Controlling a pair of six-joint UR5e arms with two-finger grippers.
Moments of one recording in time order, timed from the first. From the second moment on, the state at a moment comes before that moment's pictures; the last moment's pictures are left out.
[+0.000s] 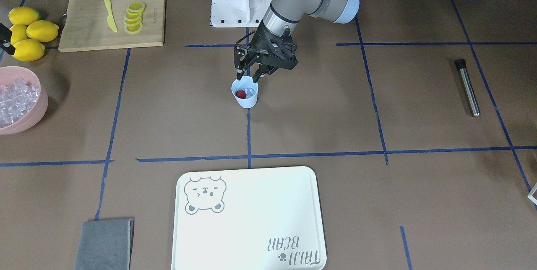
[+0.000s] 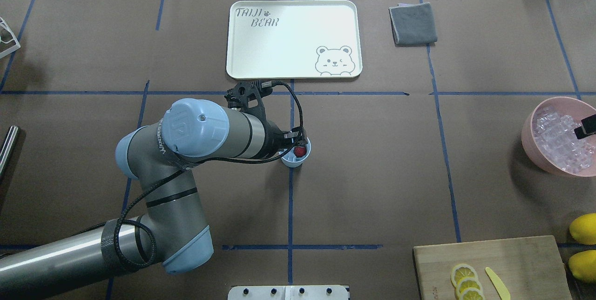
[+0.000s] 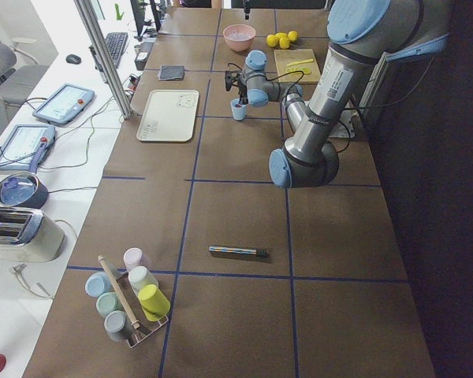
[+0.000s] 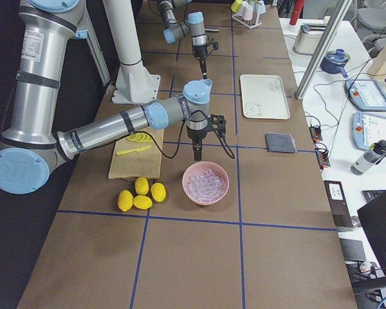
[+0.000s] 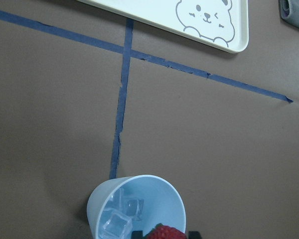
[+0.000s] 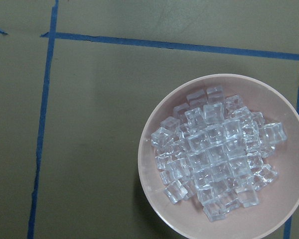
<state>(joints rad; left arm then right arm) -0.44 -2.21 -1.69 -2.05 -1.75 -1.50 1.20 -1.78 2.16 -1.57 2.27 0.43</state>
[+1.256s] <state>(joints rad) -0.70 -1.94 -1.90 -2.06 -2.05 -1.26 1.21 -1.79 2.14 -1.56 2.26 0.42</state>
